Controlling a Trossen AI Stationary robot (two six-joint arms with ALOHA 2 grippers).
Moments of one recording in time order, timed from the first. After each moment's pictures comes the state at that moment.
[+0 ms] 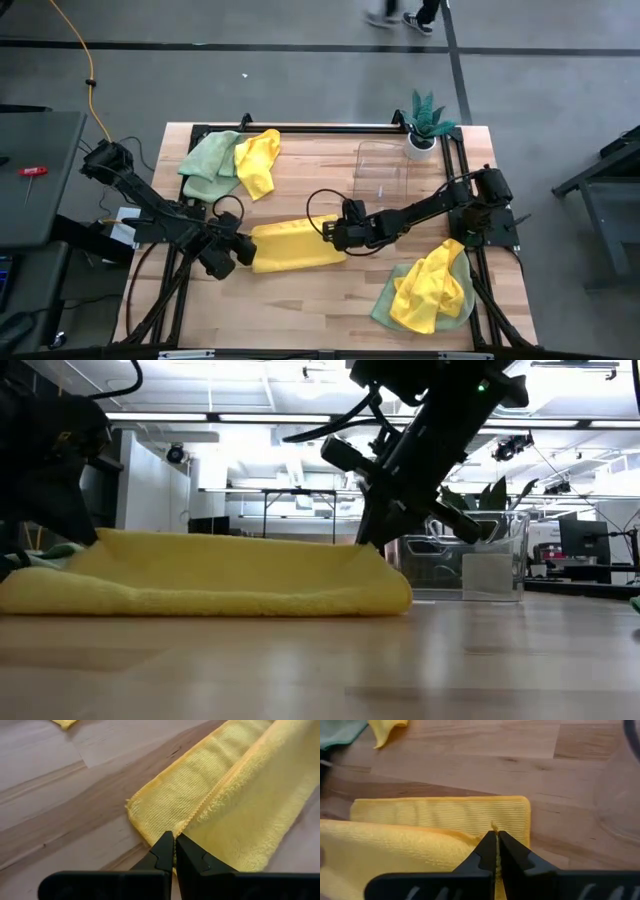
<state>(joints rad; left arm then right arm) -0.57 1.20 0.54 -0.66 -0.62 -1.67 0.22 1.84 1.12 -0.32 0.53 1.48</state>
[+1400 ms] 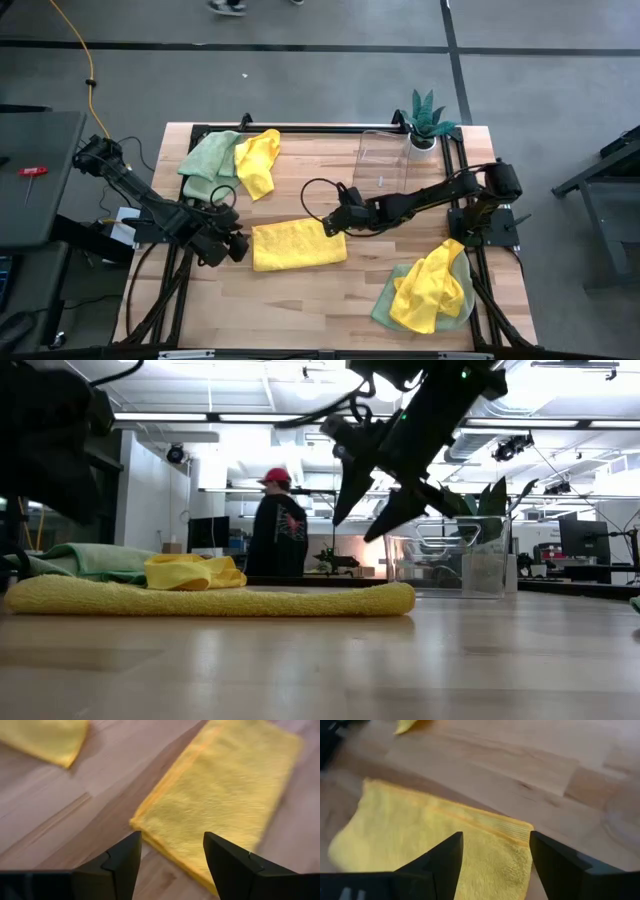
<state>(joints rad) -0.52 0.98 0.54 -0.75 -0.59 -1.37 0.13 1.74 1.12 -0.33 0.38 1.09</state>
